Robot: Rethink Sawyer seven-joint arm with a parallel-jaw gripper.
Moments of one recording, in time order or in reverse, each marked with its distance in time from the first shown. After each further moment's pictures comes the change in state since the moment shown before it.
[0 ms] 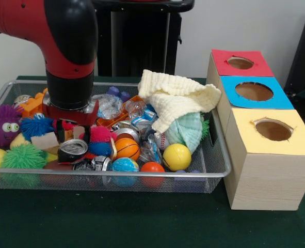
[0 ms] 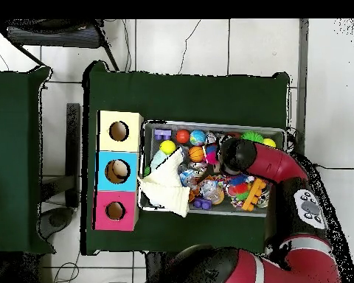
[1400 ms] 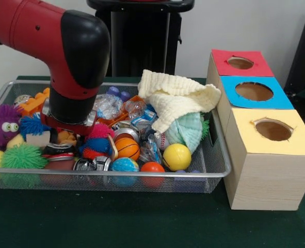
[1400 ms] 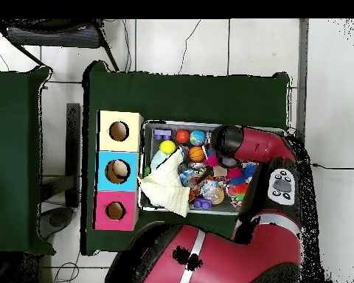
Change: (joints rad) arm 0.148 0.145 -0.185 -0.224 0.010 0.209 0.000
